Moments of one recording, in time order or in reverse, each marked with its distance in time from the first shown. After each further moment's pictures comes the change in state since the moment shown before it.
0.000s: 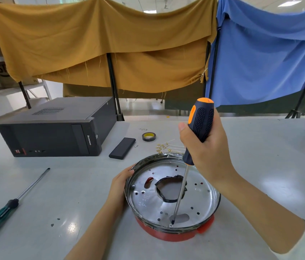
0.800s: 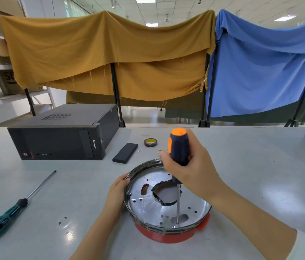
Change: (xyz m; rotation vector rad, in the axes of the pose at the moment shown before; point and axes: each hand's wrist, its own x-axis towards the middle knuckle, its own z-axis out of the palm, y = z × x) left_hand -0.033 0.015 -0.006 0.243 0.215 0.056; right_hand -0.026 -0.014 0.011 -0.156 -0.251 -0.026
